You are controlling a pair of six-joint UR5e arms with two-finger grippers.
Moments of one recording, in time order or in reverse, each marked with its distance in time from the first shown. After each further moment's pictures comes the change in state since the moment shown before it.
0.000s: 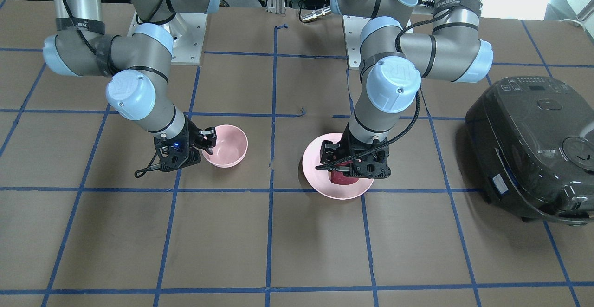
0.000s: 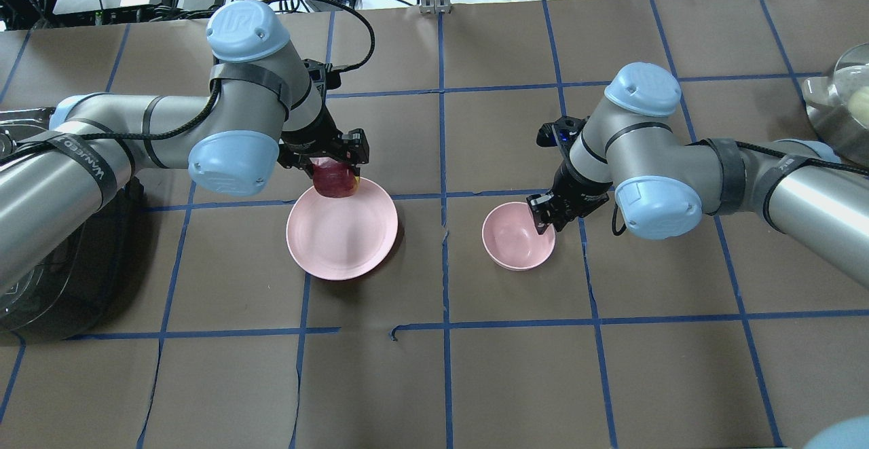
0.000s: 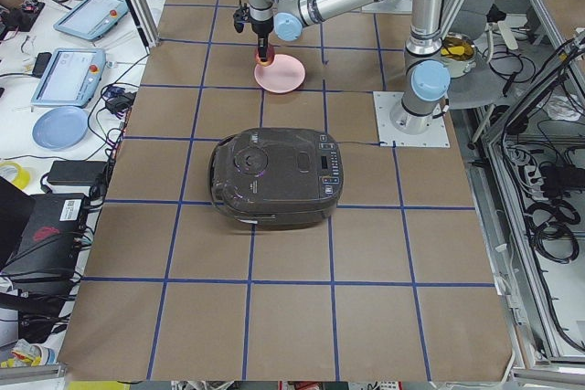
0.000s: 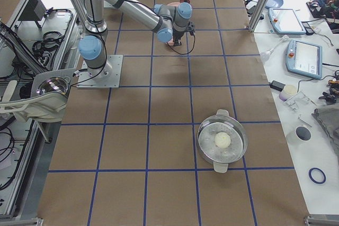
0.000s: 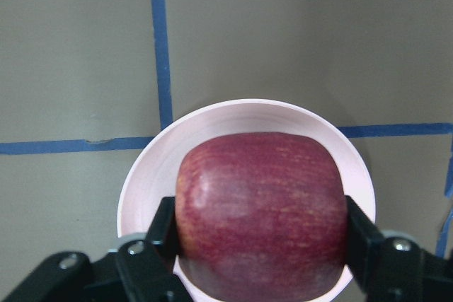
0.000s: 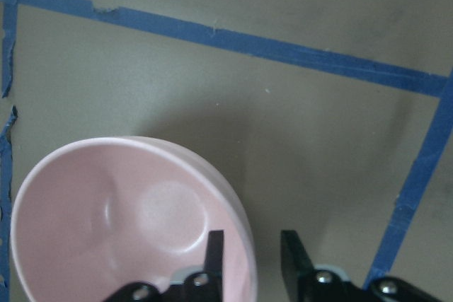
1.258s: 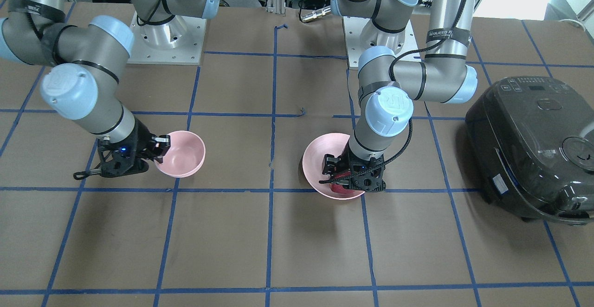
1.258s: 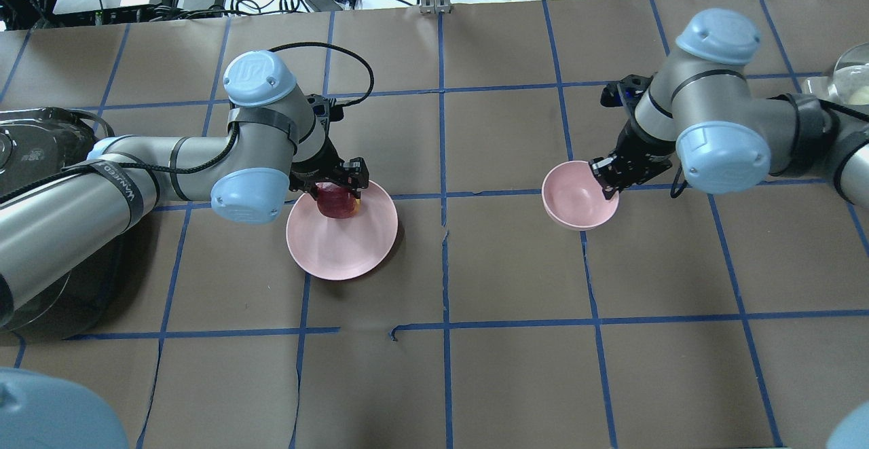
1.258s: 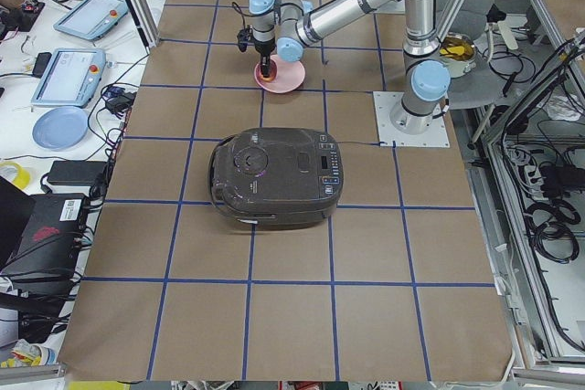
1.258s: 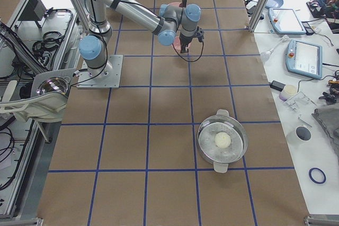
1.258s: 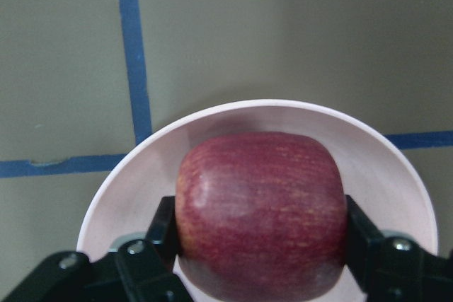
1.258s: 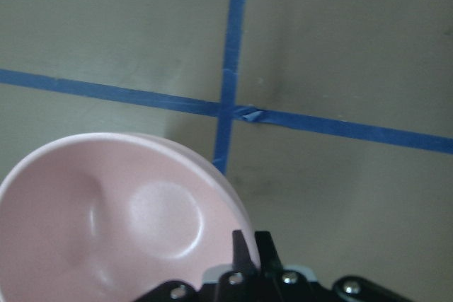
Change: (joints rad) left arm 0.036 -0.079 -0.098 0.164 -0.012 0.057; right arm -0.098 -0.026 -0.089 0.105 -0.092 -0.037
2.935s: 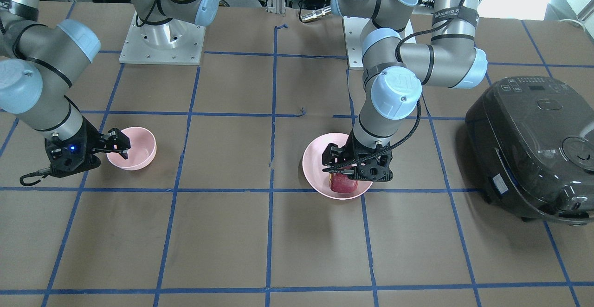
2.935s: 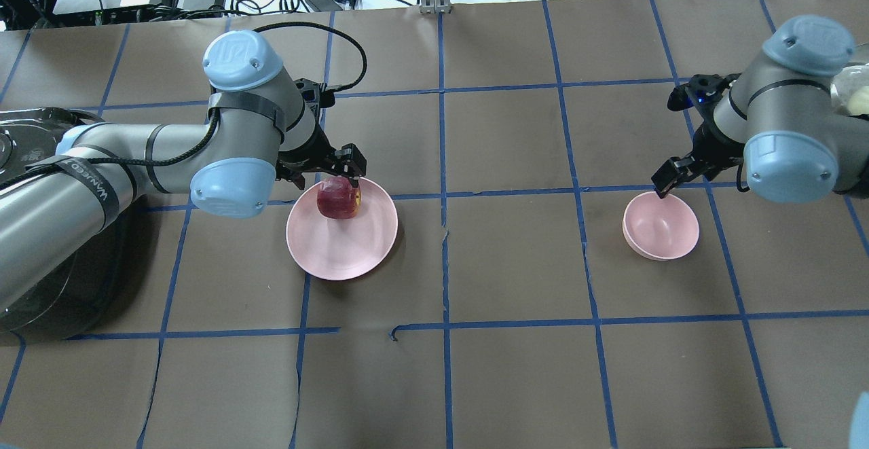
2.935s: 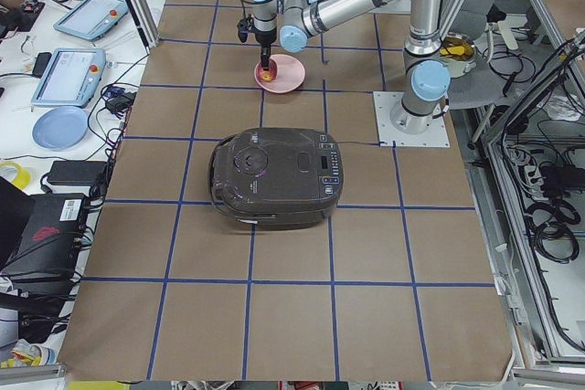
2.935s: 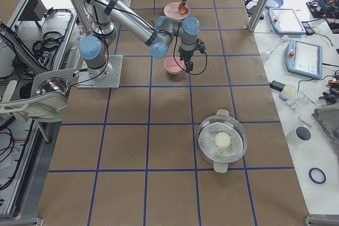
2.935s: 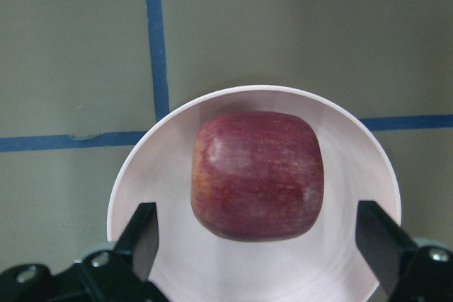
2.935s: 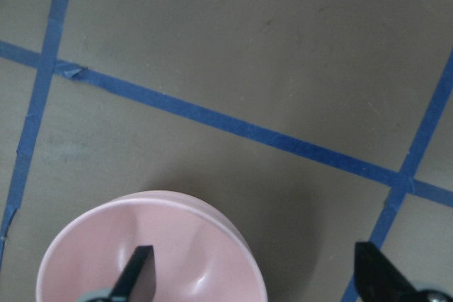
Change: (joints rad) left arm 0.000 0.058 0.013 -0.047 0.006 -0.003; right arm -0.229 -0.007 0.075 -0.137 -0.098 -0.389
